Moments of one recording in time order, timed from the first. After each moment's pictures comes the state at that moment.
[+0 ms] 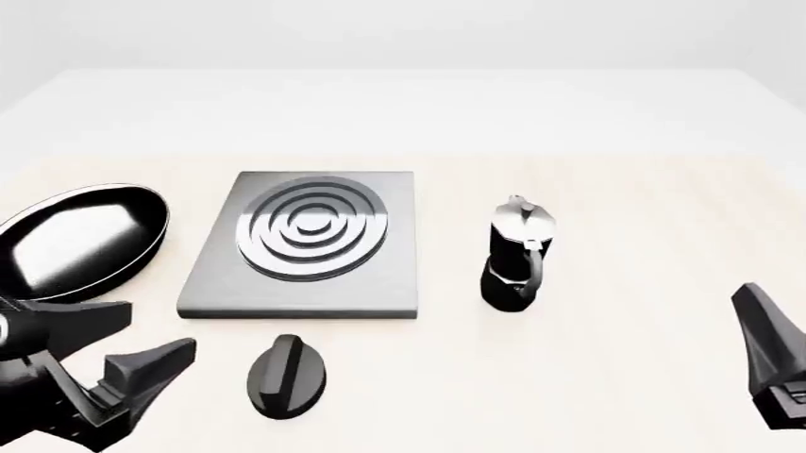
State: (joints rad) left arm -0.50 0.44 -0.36 0.50 -0.01; right arm 0.07 0.00 -0.09 0.09 -0.04
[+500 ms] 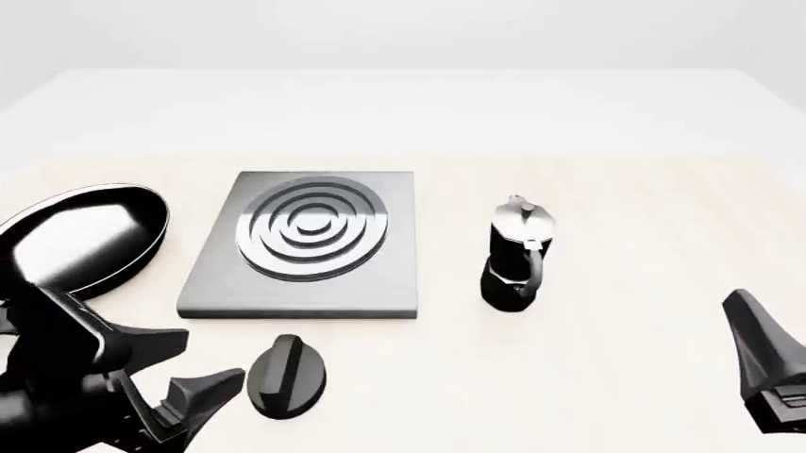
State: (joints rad) left arm -0.62 0.61 -0.28 0.36 -0.07; right arm 0.09 0.00 -0.06 0.08 -0.02
